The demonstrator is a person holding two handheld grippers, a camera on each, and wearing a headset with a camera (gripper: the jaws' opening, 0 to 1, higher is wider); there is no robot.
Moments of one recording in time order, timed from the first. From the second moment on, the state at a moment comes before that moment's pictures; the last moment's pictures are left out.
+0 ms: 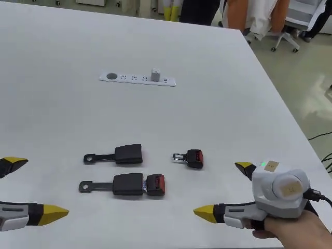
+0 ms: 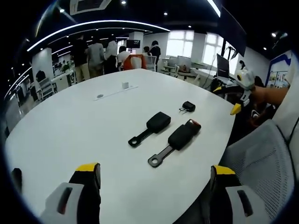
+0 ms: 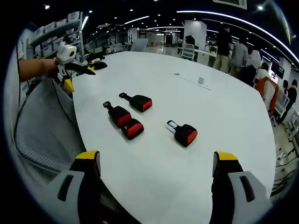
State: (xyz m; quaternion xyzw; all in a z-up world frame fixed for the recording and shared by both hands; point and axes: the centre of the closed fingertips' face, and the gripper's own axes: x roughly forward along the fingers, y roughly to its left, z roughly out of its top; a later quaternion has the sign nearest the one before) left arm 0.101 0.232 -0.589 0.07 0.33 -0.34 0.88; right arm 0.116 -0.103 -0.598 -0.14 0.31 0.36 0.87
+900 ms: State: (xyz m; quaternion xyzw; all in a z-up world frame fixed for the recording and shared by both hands) left arm 0.091 0.227 -0.586 0.08 0.32 -0.34 0.88; right arm 0.108 -0.091 -0.583 -0.13 0.29 0.37 0.87
